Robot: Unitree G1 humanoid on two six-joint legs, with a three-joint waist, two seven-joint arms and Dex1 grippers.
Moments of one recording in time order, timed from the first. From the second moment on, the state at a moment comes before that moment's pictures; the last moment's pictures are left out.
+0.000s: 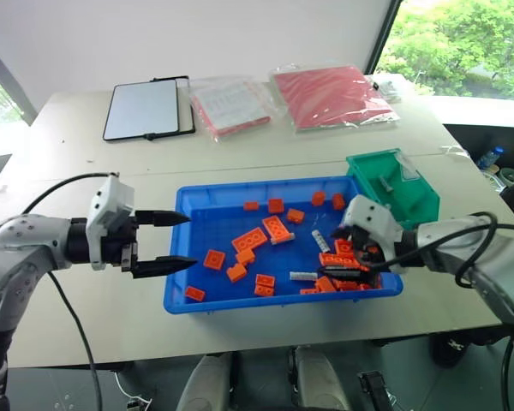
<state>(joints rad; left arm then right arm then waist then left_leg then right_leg) -0.21 0.96 0.21 -0.34 -0.75 0.63 -1.20 -0.40 -0.98 0.18 -0.54 0.52 1.04 0.88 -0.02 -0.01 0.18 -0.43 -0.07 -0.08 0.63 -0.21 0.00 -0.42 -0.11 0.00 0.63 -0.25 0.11</state>
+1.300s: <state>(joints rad) -0.31 0.91 0.16 -0.31 -0.74 0.65 -1.17 -0.63 -1.00 -0.03 -0.09 0.24 0.98 0.78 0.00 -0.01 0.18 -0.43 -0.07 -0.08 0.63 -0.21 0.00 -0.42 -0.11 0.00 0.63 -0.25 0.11</state>
